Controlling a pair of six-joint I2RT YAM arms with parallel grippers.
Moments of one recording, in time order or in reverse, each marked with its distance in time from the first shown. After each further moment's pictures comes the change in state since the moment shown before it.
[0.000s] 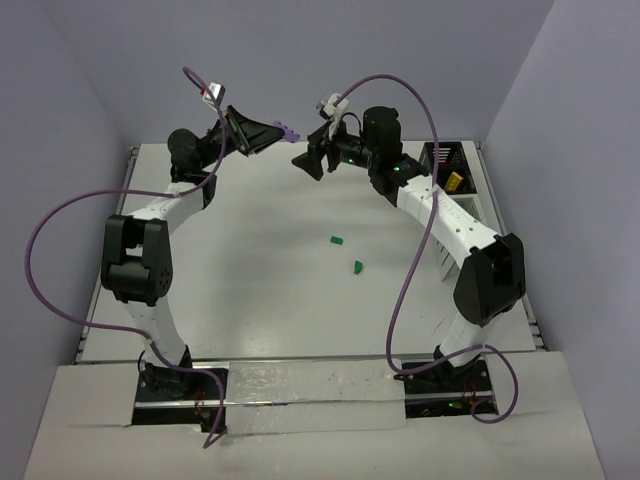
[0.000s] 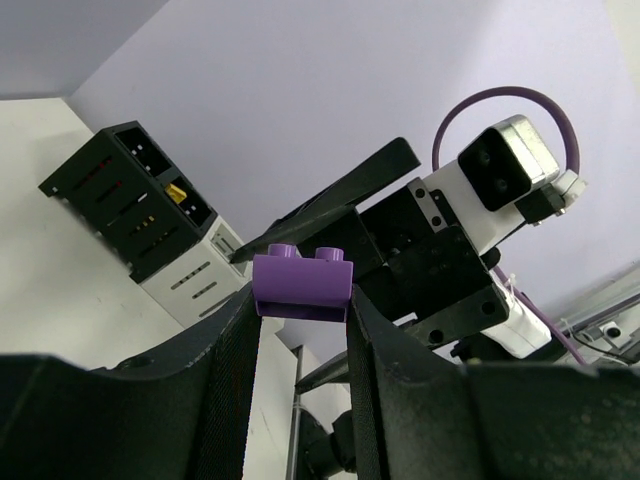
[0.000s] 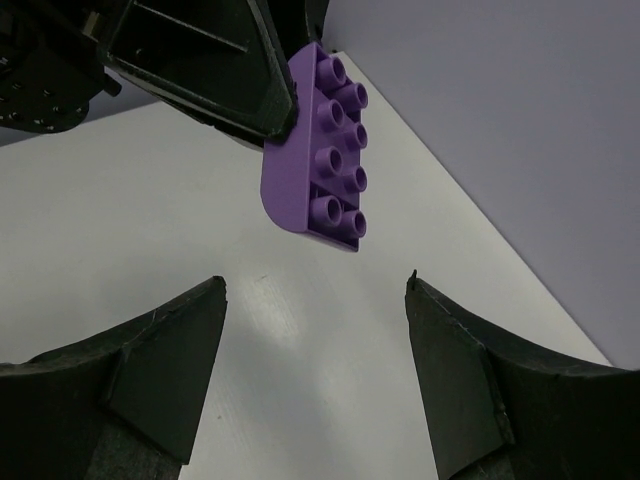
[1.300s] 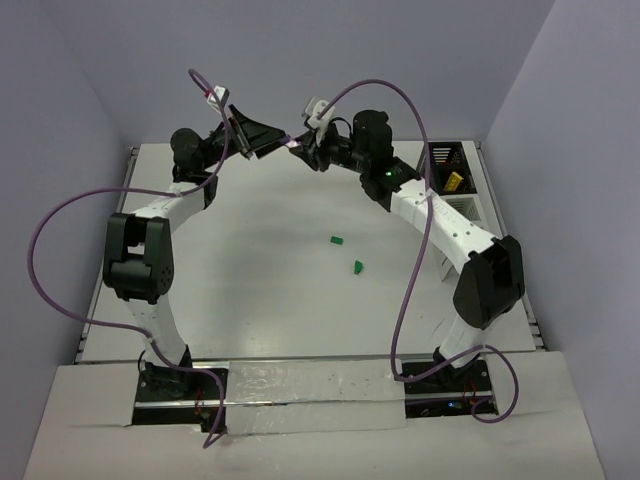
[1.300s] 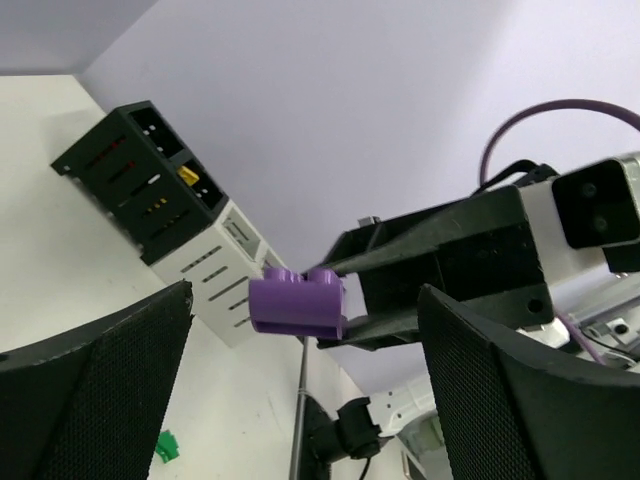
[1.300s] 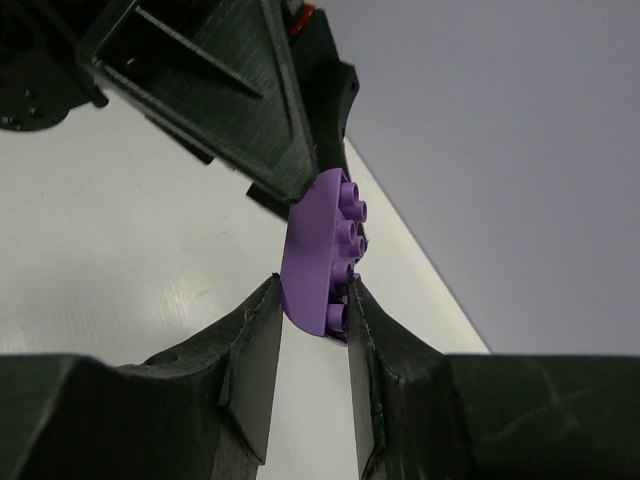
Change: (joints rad) left arm 0.000 0.019 0.003 -0.038 0.026 0.032; right arm 0.065 -0.010 0.000 0.041 0.107 -0.191
